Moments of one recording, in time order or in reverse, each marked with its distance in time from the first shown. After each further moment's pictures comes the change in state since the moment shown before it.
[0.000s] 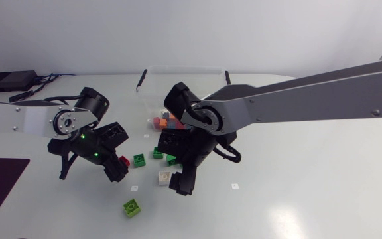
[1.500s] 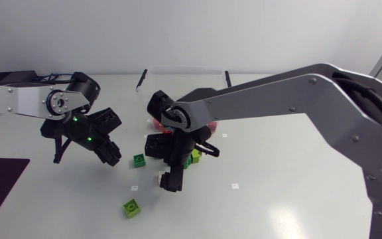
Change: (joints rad) left arm 0.077 0.017 0.124 -0.094 0.031 0.032; right arm 0.020 0.230 0.231 -0.118 0.017 -0.092
